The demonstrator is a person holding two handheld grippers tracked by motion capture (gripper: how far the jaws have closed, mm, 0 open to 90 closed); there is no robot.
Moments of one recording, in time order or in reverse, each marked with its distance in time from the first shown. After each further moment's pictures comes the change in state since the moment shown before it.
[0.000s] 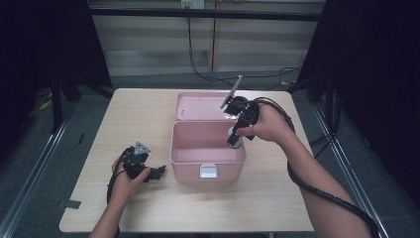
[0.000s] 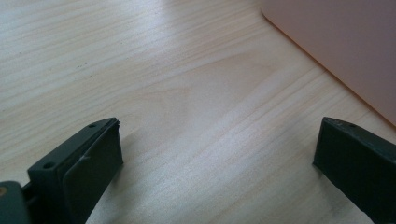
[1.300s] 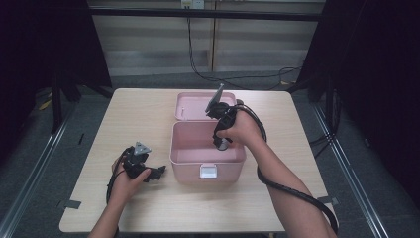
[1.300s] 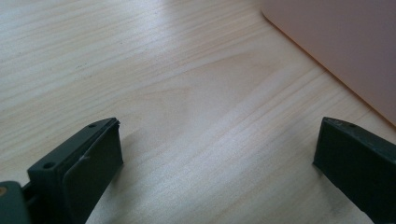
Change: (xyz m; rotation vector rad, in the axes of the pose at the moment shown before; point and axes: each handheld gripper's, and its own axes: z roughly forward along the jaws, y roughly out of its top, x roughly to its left) left arm 0.000 0.000 0.000 0.000 0.000 0.000; right arm -0.004 0.038 0.061 0.066 -0.049 0.173
